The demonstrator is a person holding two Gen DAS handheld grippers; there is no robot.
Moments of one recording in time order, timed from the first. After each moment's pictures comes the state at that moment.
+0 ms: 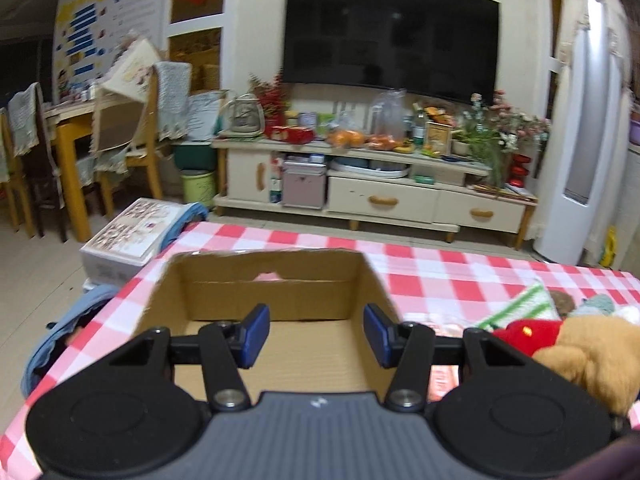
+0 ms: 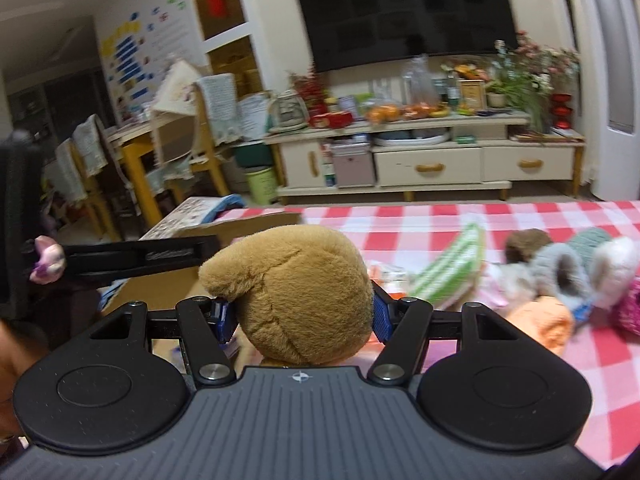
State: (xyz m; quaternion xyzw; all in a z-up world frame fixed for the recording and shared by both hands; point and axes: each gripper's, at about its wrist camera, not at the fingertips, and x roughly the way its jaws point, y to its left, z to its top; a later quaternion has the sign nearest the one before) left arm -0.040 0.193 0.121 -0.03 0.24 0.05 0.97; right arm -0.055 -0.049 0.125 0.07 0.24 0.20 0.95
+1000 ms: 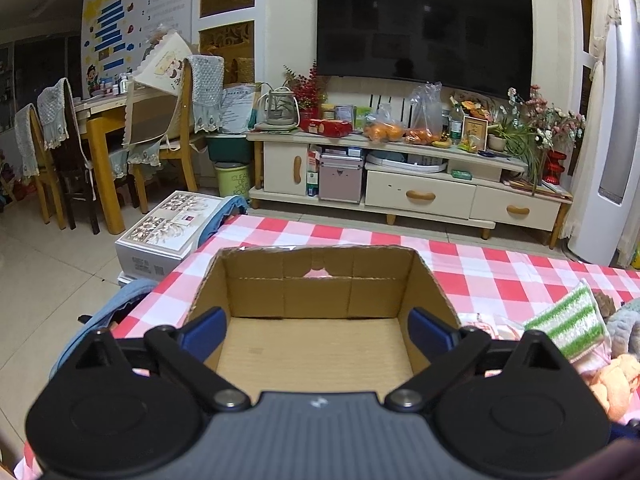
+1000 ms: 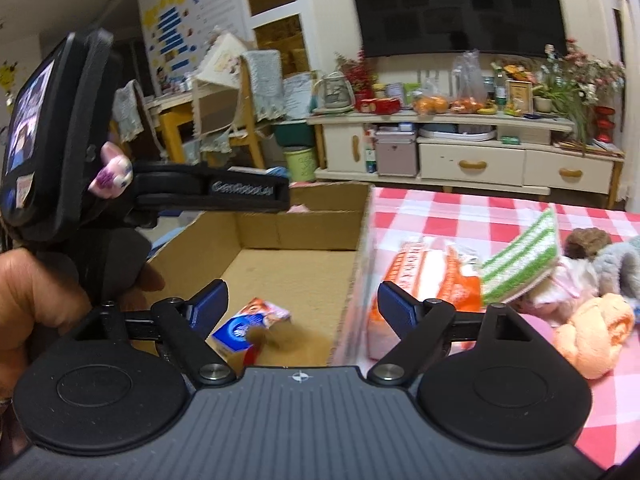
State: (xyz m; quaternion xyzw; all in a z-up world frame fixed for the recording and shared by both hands) left arm -0.035 0.224 0.123 -0.03 0.26 0.11 0.96; right arm -0.059 -0.006 0.114 0.03 0.24 0.25 0.94
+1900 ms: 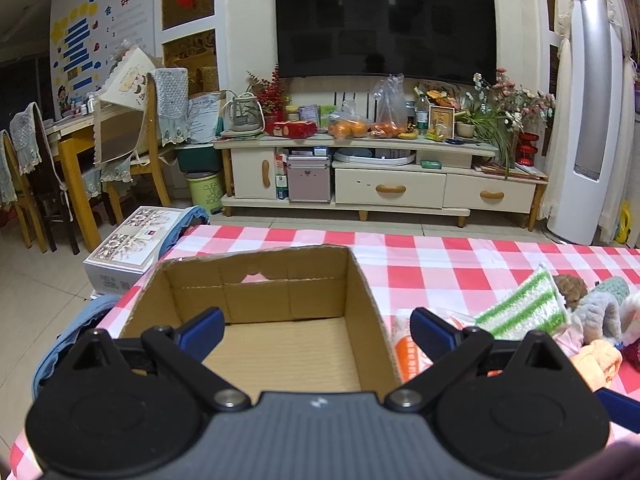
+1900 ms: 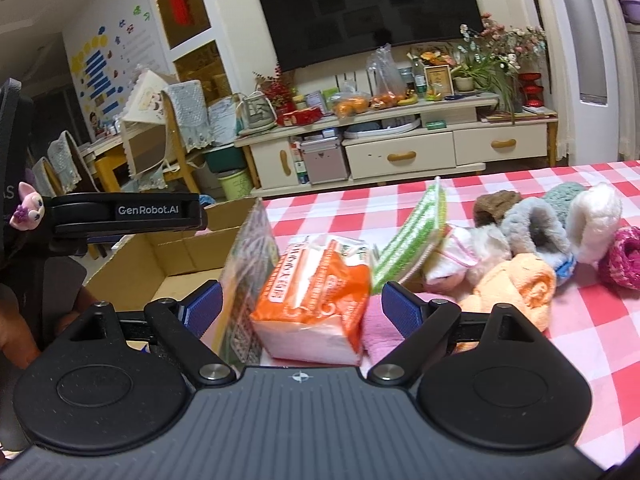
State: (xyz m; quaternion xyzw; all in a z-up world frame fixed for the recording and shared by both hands) left arm -0.028 0.168 0.125 0.00 0.26 0.08 0.96; right arm -0.063 -0.052 0.102 0.10 0.24 0.16 0.95
